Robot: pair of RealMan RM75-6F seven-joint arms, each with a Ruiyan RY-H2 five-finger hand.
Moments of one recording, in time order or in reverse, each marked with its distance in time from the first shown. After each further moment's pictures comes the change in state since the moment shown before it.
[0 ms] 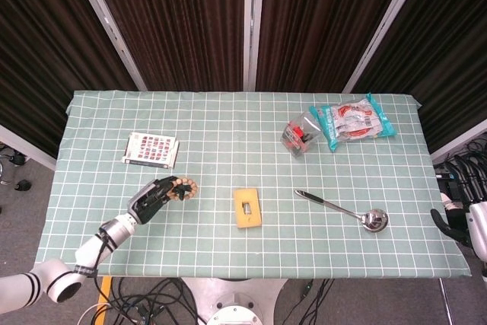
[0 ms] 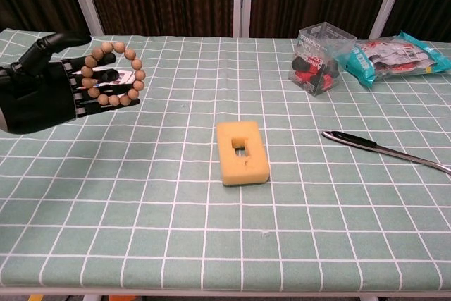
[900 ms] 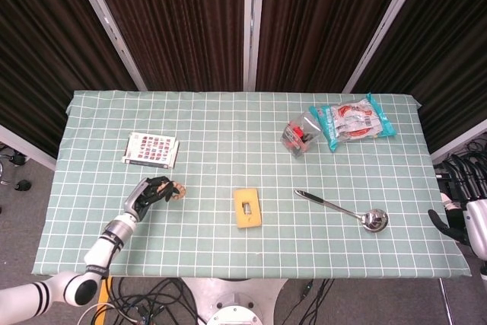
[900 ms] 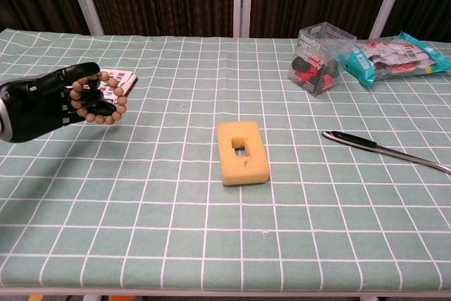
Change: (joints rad) left arm 0.095 -0.052 -0.165 -0.098 -0.346 -0.147 0.580; right arm 0.007 0.006 0.001 -0.011 0.013 -0.036 -0.005
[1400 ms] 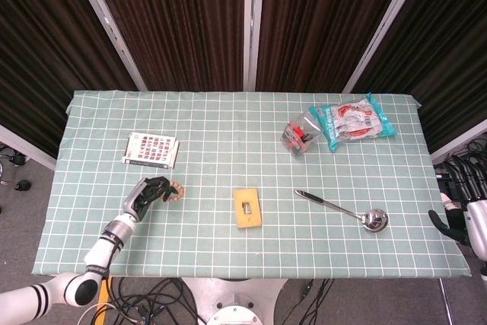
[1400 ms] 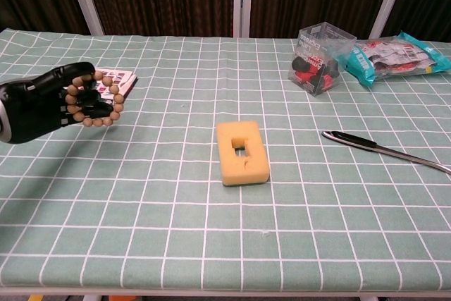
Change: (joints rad) left arm 0.038 -0.003 -0.053 -0.013 -0.002 -0.035 0.026; right arm -0.004 -0.004 0.000 0.007 -0.002 0.005 0.010
